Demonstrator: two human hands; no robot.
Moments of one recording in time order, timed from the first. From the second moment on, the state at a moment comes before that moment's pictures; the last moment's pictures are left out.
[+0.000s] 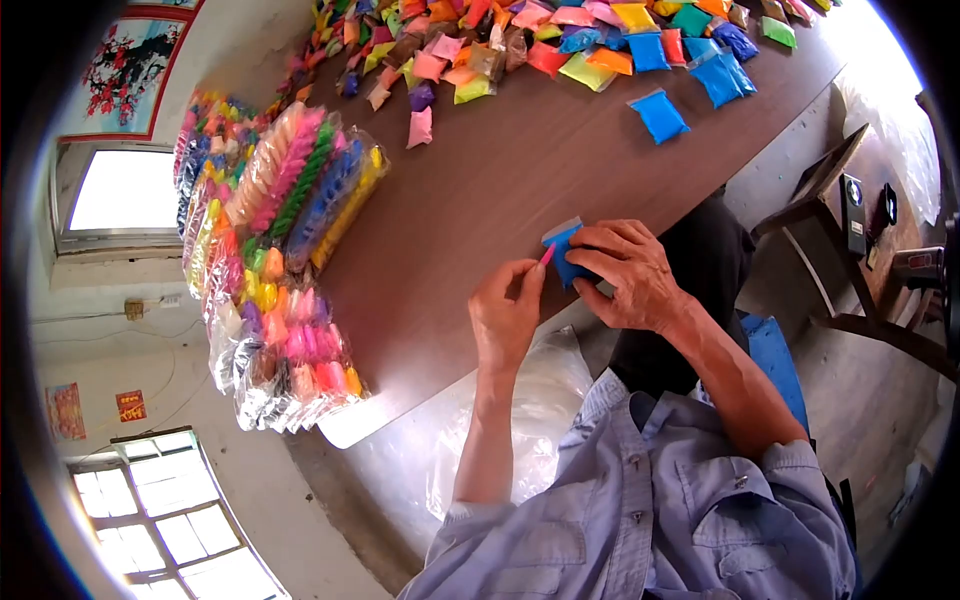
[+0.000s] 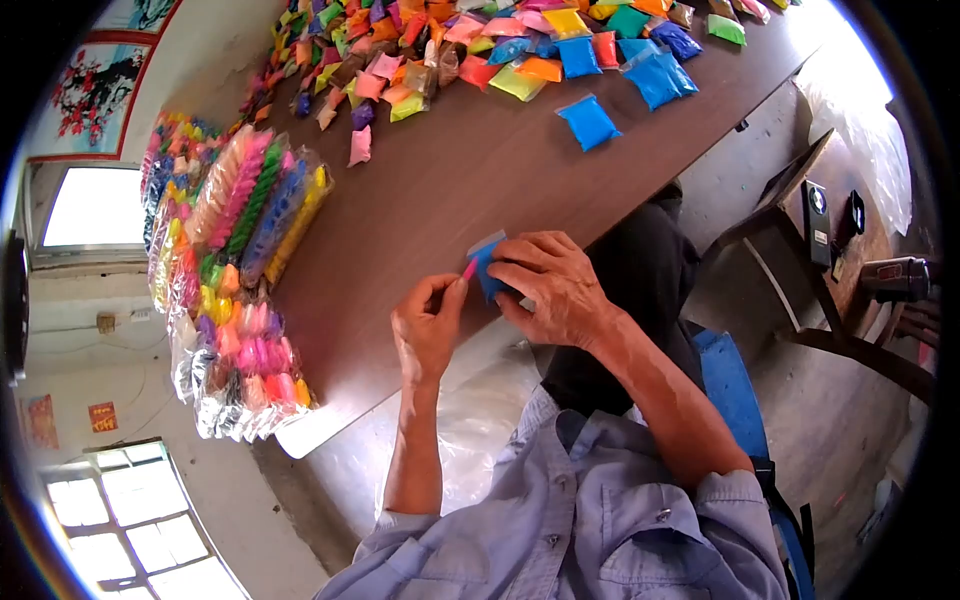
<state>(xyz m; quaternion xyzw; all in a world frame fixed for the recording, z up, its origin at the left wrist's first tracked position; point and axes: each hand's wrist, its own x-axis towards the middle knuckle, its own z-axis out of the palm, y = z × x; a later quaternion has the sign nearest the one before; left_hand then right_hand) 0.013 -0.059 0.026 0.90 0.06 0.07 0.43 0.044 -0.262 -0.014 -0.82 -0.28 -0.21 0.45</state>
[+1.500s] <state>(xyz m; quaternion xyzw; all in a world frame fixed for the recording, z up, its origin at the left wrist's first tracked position) 0.084 -0.081 0.037 0.94 -0.08 0.05 0.33 0.044 -0.263 -0.021 -0.79 -0.30 -0.25 0.47</state>
